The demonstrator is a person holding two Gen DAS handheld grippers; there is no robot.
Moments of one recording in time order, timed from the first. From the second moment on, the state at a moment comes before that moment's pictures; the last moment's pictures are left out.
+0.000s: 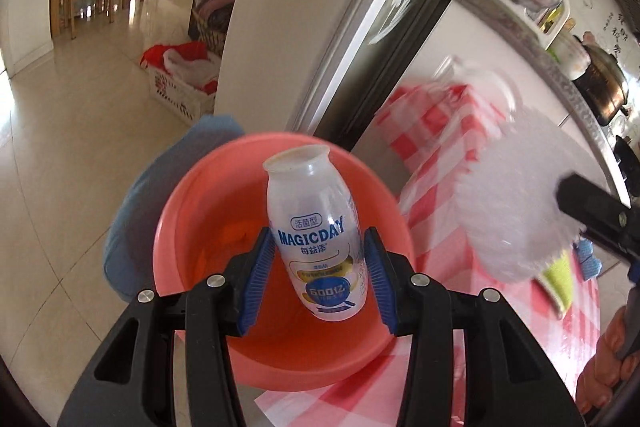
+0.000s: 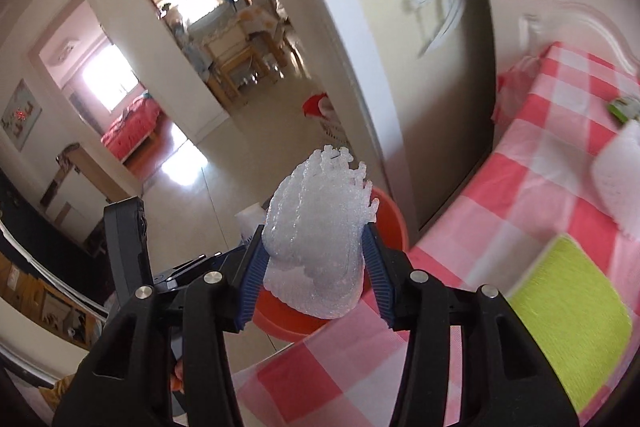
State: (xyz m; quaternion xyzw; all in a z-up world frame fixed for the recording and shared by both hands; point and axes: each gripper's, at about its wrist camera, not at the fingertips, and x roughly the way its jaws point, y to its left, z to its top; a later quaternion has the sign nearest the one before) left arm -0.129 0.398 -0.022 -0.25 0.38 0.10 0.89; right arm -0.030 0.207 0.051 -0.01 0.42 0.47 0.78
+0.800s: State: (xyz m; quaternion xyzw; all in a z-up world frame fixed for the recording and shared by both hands) left arm -0.113 0.363 -0.006 -0.11 0.38 0.20 0.90; right arm -0.042 0.180 0.037 -0.02 0.38 0.43 0.82
